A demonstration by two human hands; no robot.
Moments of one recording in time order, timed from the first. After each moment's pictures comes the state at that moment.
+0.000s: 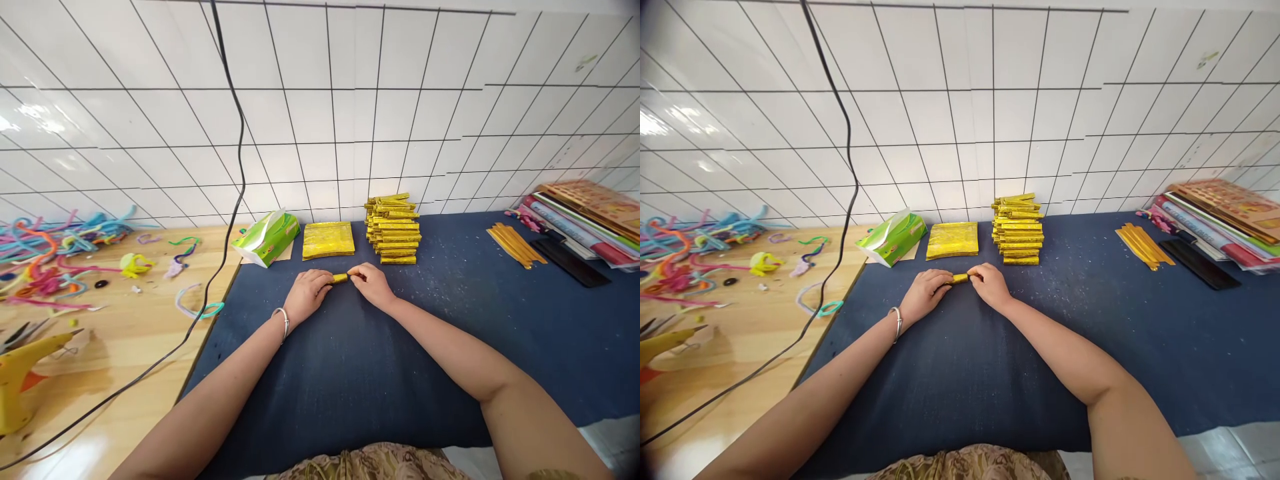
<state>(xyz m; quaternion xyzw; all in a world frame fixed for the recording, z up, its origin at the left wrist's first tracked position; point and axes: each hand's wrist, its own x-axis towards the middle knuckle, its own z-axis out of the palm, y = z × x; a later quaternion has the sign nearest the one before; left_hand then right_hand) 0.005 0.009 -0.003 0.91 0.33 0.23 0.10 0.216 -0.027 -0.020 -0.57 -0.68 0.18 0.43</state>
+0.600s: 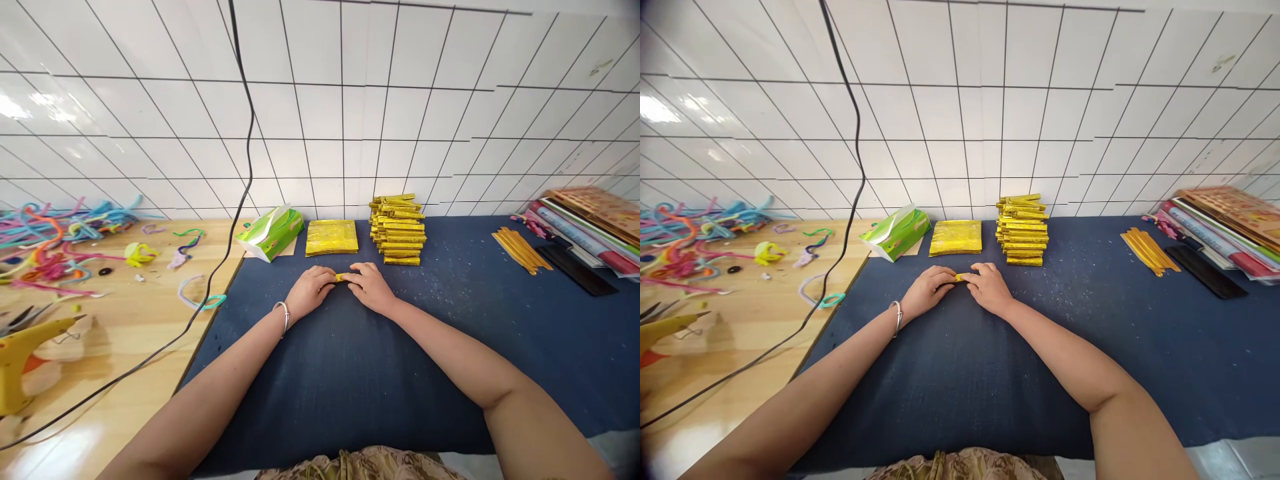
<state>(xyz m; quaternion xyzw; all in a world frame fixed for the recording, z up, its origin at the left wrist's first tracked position) 0.003 0.017 -0.013 0.91 0.27 0.28 0.14 0.215 -0.037 -0.011 -0.52 -0.80 0.04 0.29</state>
